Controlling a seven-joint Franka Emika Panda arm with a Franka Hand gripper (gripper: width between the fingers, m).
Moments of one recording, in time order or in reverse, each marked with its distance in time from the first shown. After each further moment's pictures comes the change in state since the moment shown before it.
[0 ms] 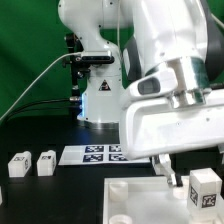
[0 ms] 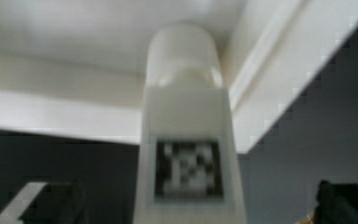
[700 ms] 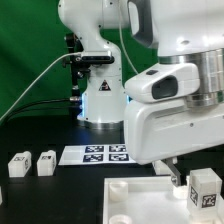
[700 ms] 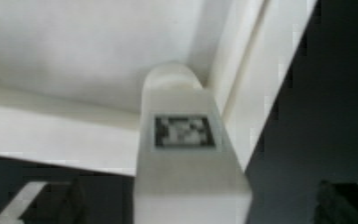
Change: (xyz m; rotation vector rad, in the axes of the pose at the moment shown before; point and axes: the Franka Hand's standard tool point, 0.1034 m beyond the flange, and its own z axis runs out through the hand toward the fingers) arm 0.018 0.000 0.005 0.086 -0.448 0.023
